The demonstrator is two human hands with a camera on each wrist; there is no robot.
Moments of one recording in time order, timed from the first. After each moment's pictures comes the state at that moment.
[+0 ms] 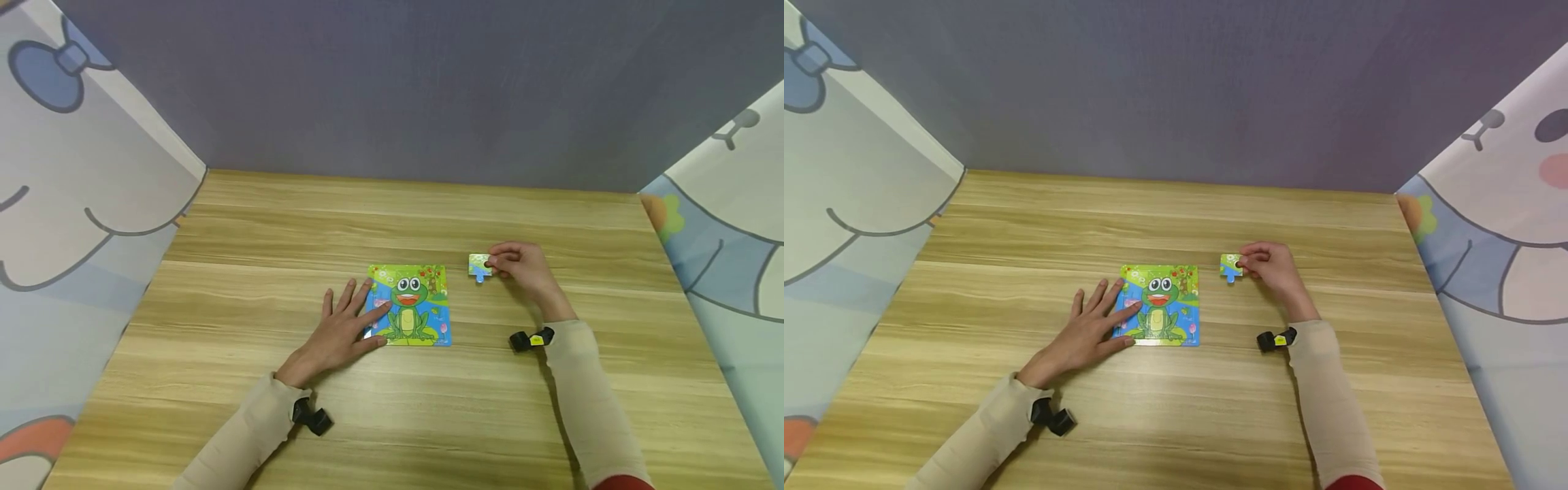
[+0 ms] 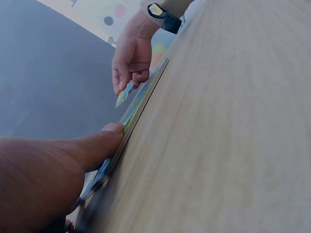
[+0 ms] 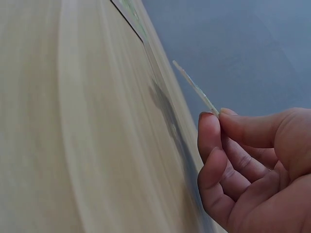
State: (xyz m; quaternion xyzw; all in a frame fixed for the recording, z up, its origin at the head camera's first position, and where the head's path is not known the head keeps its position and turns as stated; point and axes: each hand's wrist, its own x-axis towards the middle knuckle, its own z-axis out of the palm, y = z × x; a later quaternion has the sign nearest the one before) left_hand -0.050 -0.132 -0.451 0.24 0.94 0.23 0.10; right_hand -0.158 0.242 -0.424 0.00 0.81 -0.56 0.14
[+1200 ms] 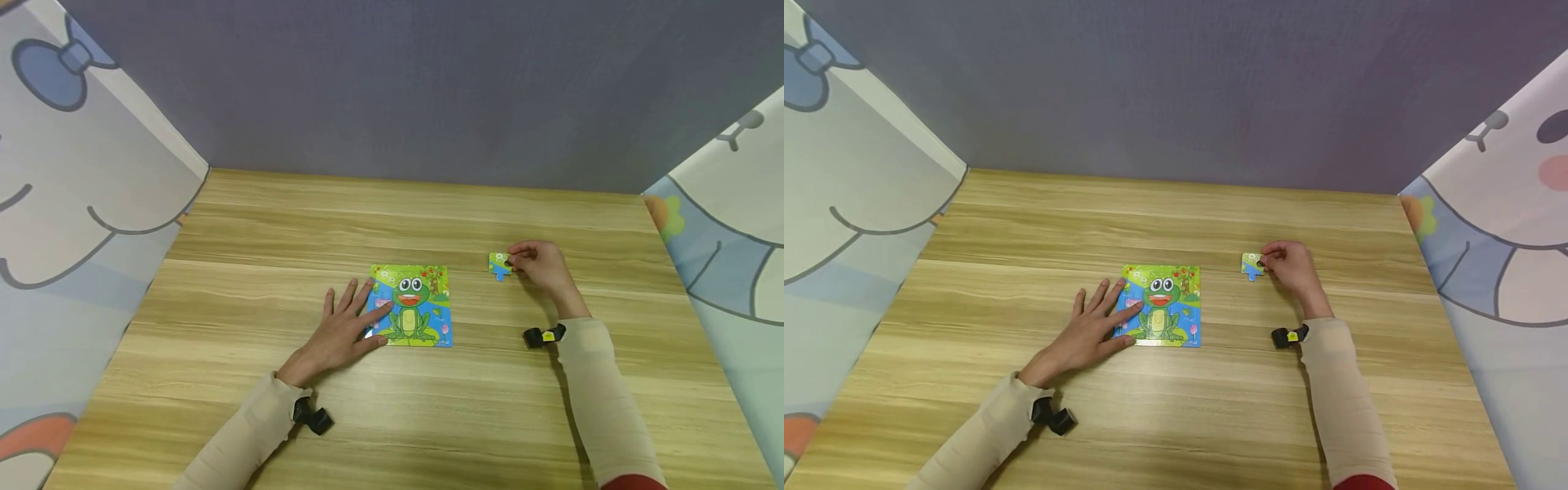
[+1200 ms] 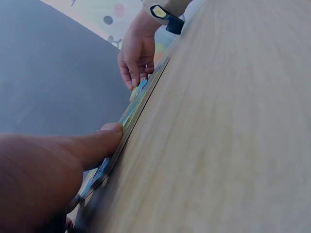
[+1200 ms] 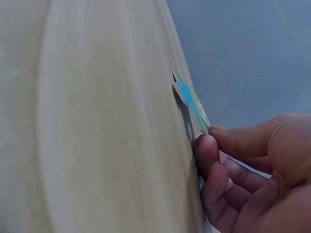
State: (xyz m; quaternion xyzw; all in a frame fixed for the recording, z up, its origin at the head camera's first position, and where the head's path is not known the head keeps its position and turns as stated) left_hand -0.050 -0.134 -0.452 0.25 0.94 0.23 0.10; right_hand -0.164 0.267 -0.425 -0.01 0.89 -0.45 0.08
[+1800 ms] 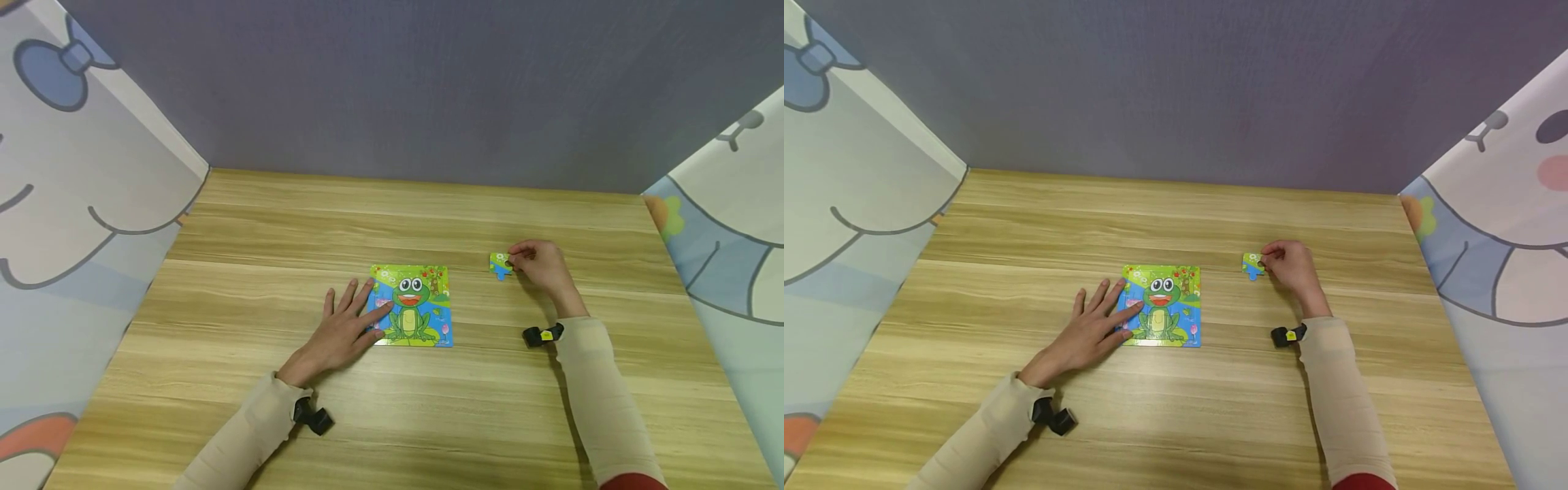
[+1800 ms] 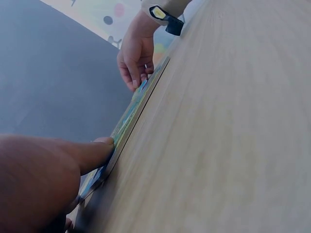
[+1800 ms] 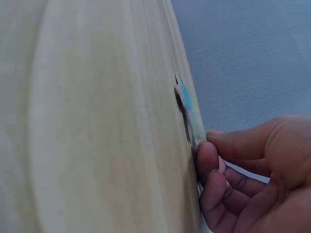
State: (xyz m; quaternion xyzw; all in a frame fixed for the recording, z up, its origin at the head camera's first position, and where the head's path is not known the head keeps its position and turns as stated) left_hand -0.051 -0.134 -0.452 0.25 0.94 0.22 0.10; right_hand -0.164 0.263 -0.419 -0.01 0.92 -0.38 0.07
